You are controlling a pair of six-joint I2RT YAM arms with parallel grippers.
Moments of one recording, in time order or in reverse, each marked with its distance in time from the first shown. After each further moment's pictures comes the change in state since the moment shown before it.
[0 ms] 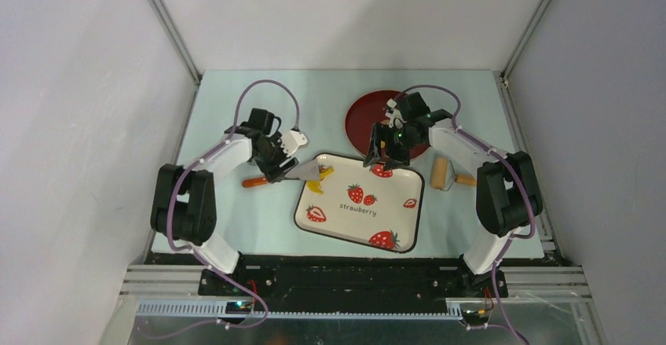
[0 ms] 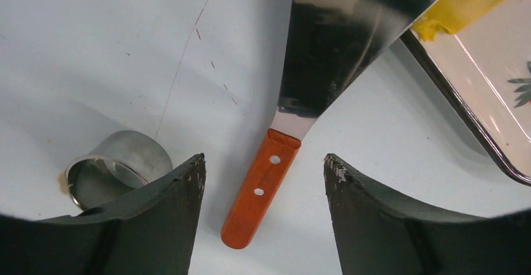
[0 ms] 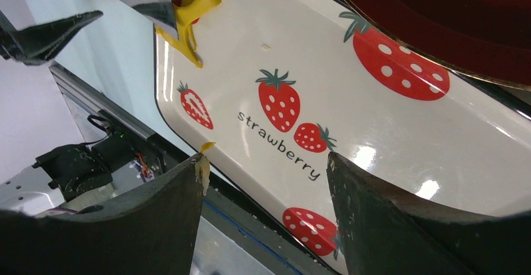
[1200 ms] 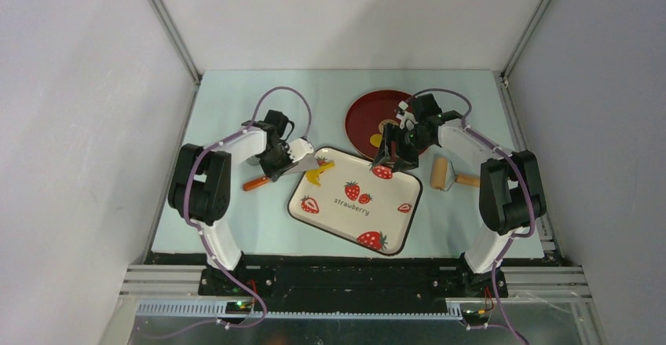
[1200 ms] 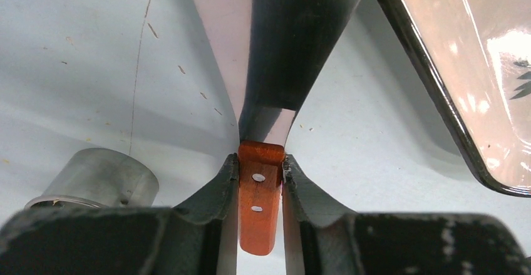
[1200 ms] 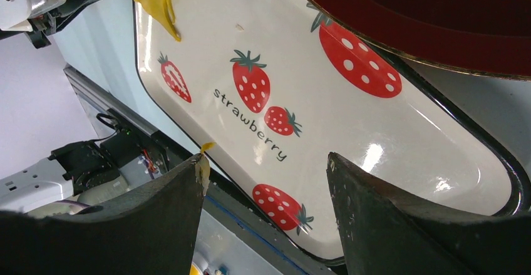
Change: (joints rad) left arm -0.053 0.209 0.119 -0.117 -0.150 0.036; right arm -0.097 0.000 -0.048 -0.003 -0.073 -0.044
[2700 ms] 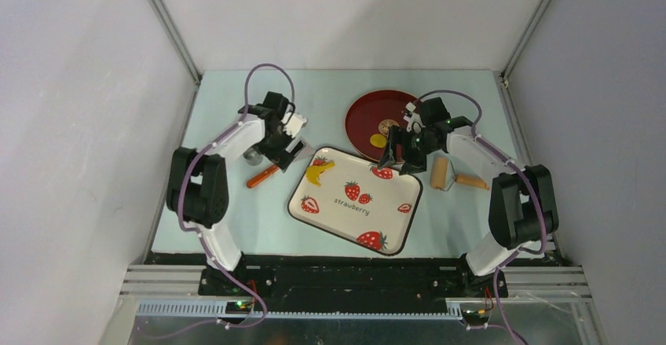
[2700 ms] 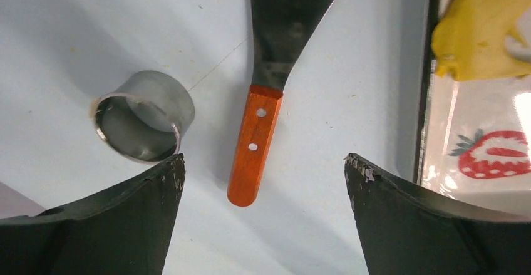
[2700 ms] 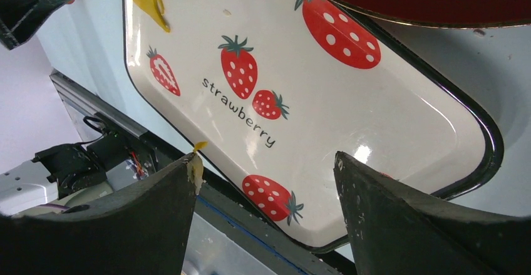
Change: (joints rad) left arm -0.014 -0.002 0.177 -0.098 -0.129 -0.439; right arm -0.011 -0.109 -0.079 -0.004 0.050 -0.002
